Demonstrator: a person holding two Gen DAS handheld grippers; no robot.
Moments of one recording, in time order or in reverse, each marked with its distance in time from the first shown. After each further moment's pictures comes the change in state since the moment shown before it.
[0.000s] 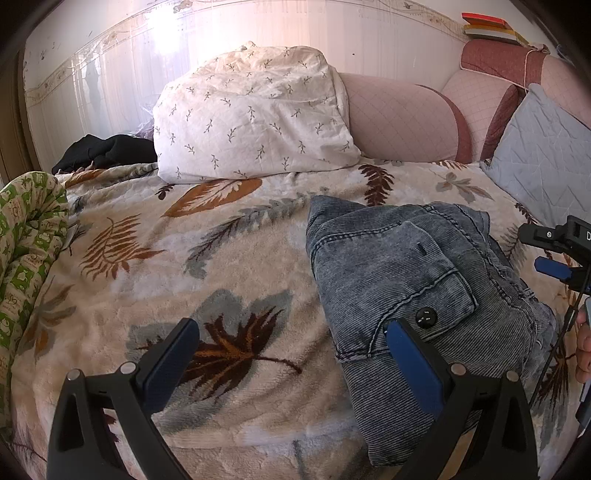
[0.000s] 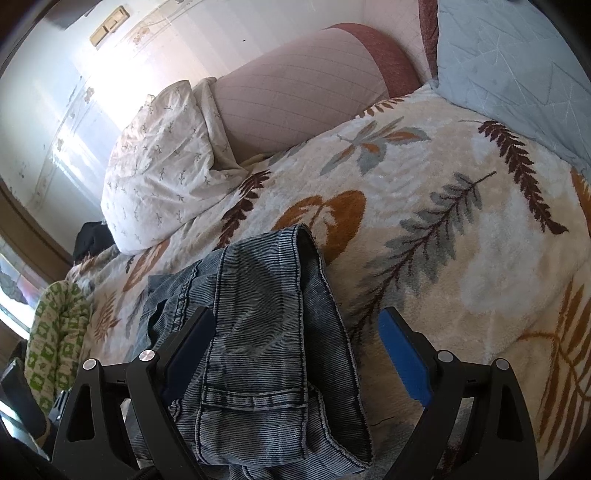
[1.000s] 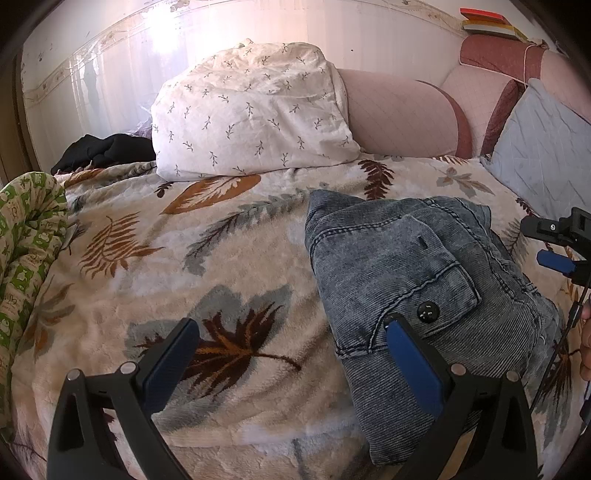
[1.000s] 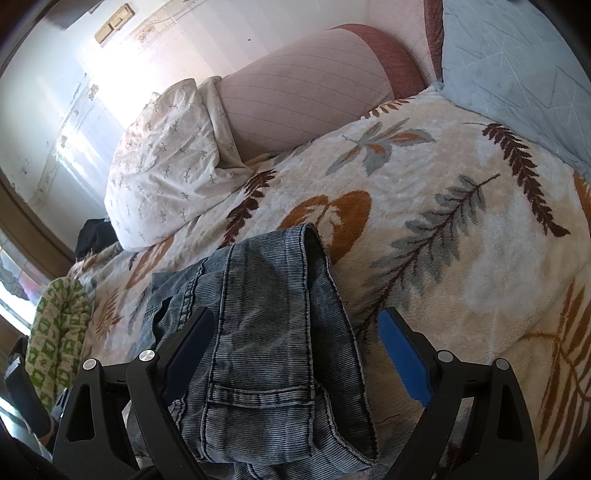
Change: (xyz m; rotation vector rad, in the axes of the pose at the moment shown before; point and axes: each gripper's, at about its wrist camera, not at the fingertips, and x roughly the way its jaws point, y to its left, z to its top) left arm 0.003 -0.002 -0.004 0.013 0.008 0.005; right arm -0.002 0.003 0.000 -0.014 0.001 0.009
